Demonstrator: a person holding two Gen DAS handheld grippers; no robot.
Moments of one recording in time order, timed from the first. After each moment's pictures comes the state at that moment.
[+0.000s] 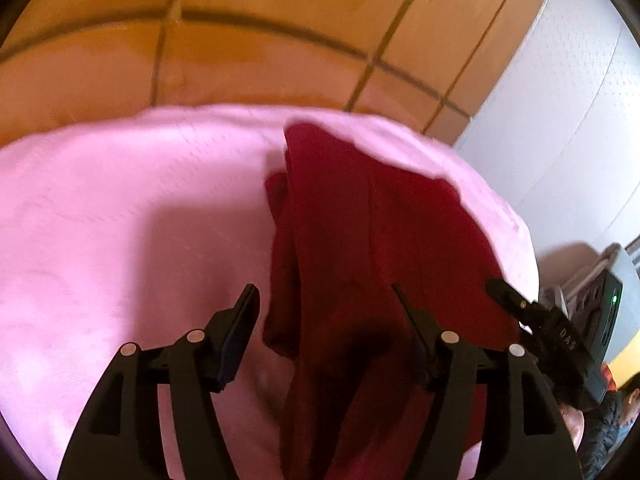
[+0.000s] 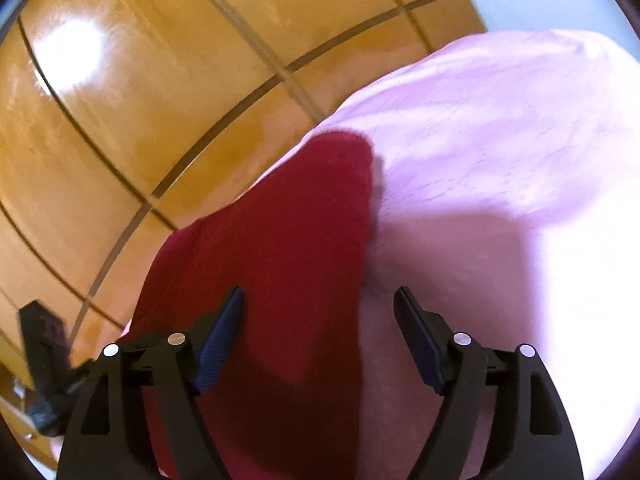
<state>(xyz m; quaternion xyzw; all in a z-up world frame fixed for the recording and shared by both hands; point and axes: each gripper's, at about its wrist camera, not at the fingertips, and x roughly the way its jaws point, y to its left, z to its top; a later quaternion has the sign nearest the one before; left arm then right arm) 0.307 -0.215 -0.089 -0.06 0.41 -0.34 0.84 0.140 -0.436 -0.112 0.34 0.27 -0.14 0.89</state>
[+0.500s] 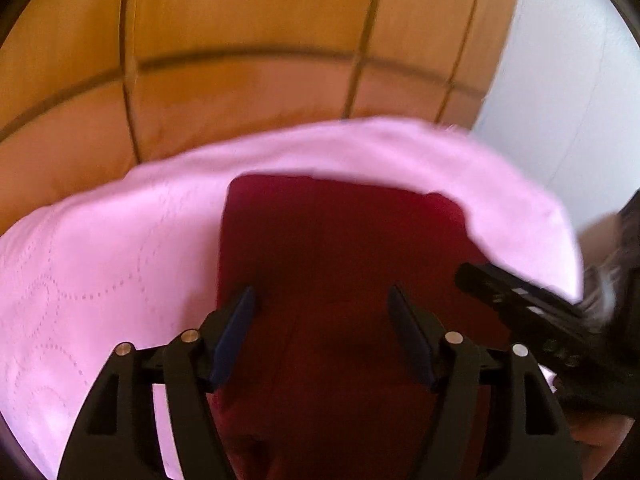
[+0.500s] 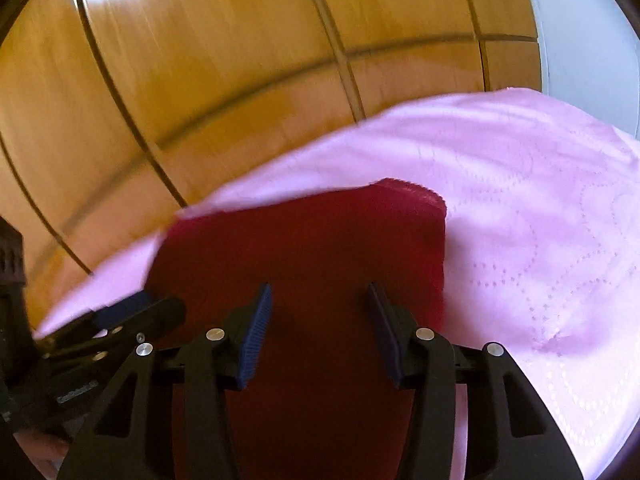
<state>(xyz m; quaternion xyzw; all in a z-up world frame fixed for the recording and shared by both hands) 0.327 -0.288 -0.085 0.06 0.40 -0.29 0.87 0.230 -0.412 -0.089 0.18 0.37 -0.11 0.91</state>
